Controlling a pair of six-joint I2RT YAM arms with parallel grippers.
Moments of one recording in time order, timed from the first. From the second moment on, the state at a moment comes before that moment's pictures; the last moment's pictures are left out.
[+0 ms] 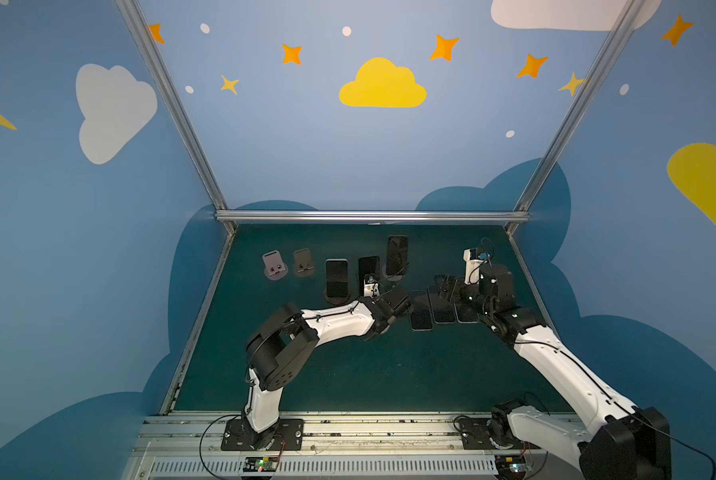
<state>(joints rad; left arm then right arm) -0.90 1.92 1.27 -0.50 -0.59 -0.94 0.35 1.10 0.80 -0.21 -0.05 0.36</state>
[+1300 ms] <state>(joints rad) -0.98 1.34 0.93 -0.87 -0.69 -1.11 0.35 1.09 0.80 -0.21 -0.08 0.39</state>
